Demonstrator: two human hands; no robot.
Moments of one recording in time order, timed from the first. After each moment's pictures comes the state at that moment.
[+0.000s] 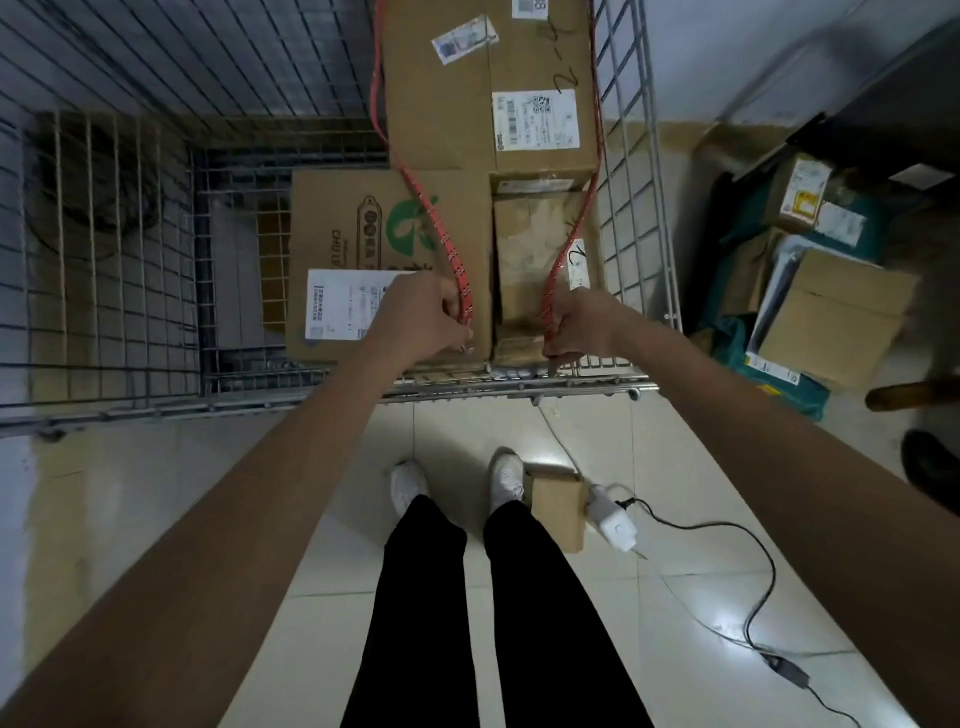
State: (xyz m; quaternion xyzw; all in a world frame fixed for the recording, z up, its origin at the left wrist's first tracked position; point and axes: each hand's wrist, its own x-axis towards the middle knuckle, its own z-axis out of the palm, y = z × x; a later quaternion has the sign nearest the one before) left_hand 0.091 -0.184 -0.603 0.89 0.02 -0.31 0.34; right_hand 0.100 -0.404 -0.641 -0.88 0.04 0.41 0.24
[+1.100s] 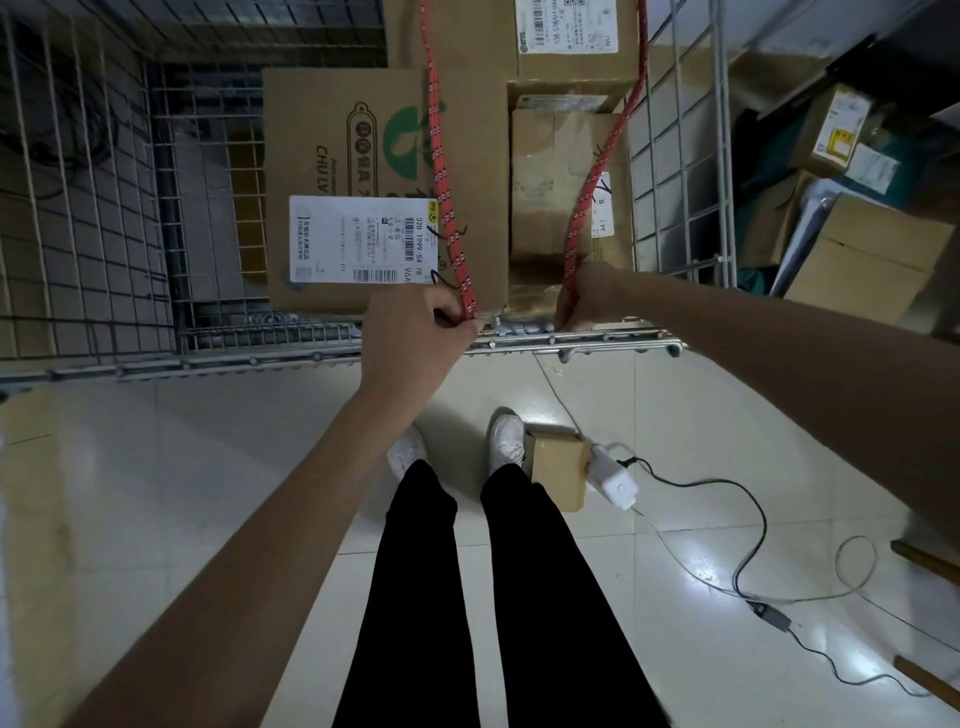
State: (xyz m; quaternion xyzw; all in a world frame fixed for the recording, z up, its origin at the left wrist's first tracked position) left_hand 0.023 -0.171 -0.628 0.89 0.06 -0.18 0.41; right_hand 0.089 -0.394 -0.707 -0.86 0.01 0.48 0.14
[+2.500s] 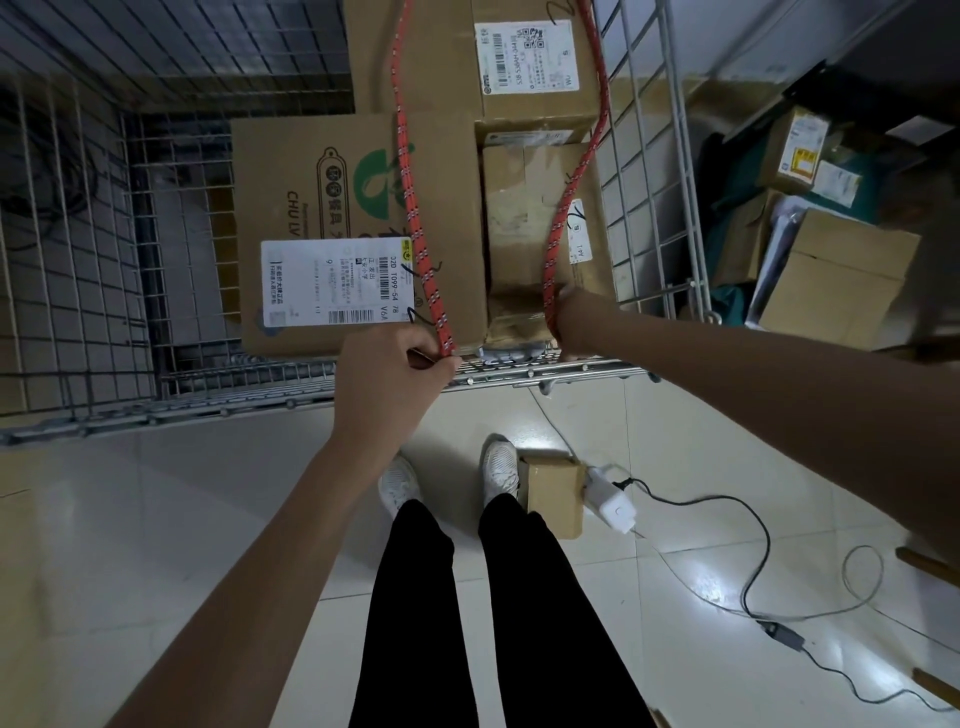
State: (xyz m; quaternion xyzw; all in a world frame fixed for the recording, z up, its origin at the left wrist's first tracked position) left_hand 0.022 -0.171 -0.631 0.89 0.06 -0.18 0.42; right_hand 0.091 -0.400 -0.702 -0.88 -0.12 0.46 -0.08
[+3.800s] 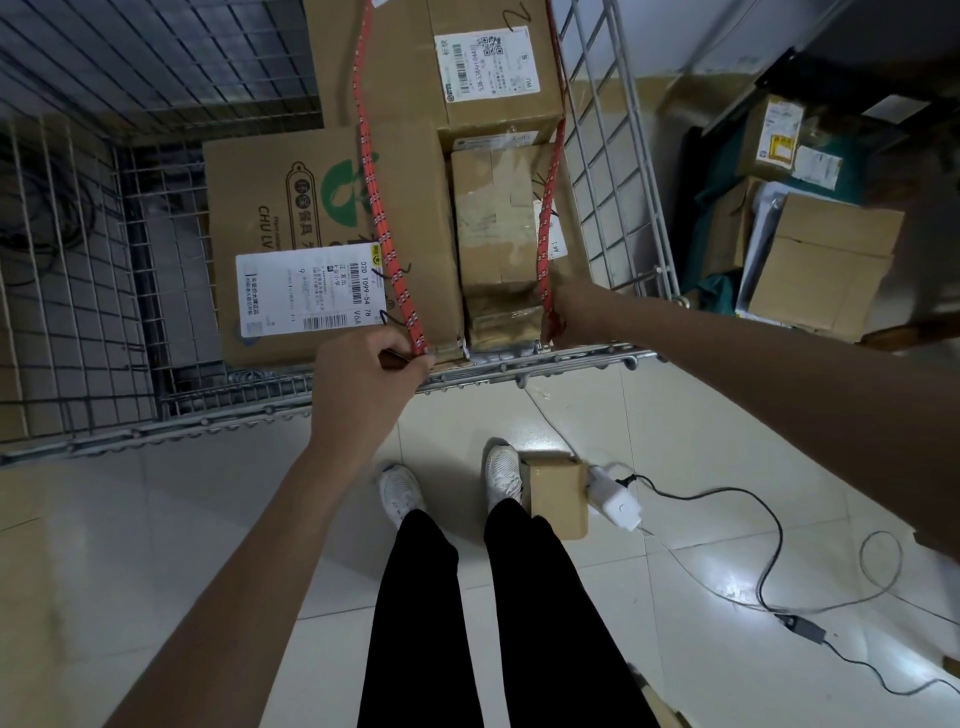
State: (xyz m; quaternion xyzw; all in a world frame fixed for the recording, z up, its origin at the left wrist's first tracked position) left_hand 0.019 -0.173 -0.631 0.90 0.05 -0.15 0.41; right_hand 0.087 -0.427 -0.691 -0.90 -0.16 0.40 -0.01
